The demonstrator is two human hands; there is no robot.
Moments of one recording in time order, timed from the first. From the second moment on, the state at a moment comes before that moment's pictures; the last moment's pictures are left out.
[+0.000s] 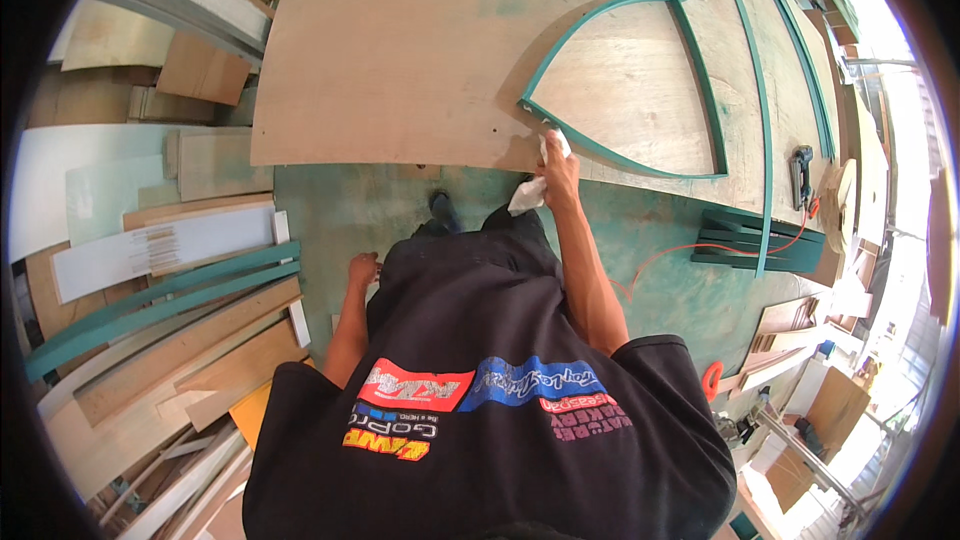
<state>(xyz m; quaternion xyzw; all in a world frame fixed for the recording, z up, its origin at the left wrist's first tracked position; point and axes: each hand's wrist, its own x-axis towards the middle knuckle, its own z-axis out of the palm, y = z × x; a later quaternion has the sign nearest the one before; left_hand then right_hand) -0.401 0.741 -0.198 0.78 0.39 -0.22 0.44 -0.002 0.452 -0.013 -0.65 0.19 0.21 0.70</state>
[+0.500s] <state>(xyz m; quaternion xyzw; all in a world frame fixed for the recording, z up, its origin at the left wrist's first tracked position) -0.343 0.750 -0.157 0.63 0.52 -0.22 0.53 -0.009 0.391 -0.015 -0.25 0.20 0.29 0.90</state>
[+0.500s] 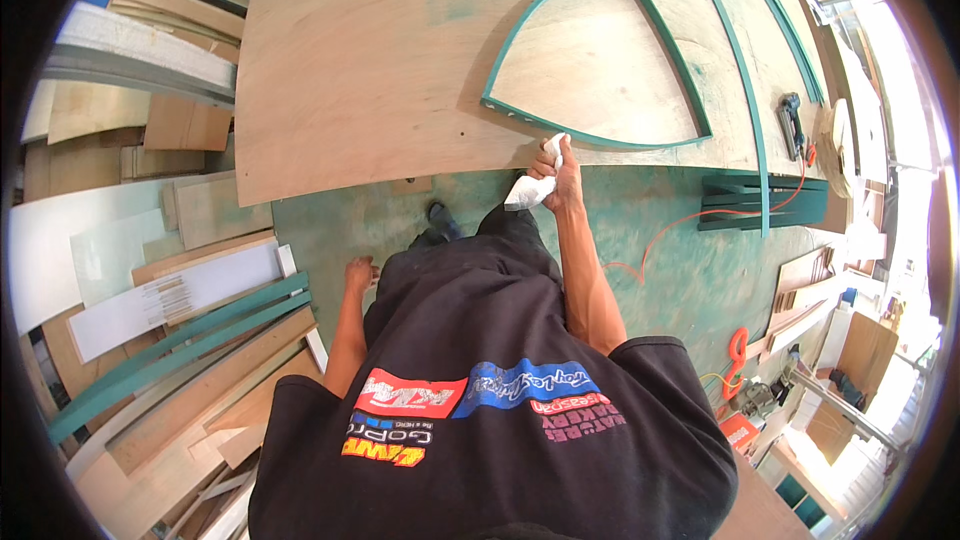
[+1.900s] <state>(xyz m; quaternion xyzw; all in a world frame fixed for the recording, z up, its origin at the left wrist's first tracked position) -0.249 0.712 -0.134 0.66 0.46 -0.32 0.50 0.051 0.212 0.005 -0.32 0.37 0.16 0.86</state>
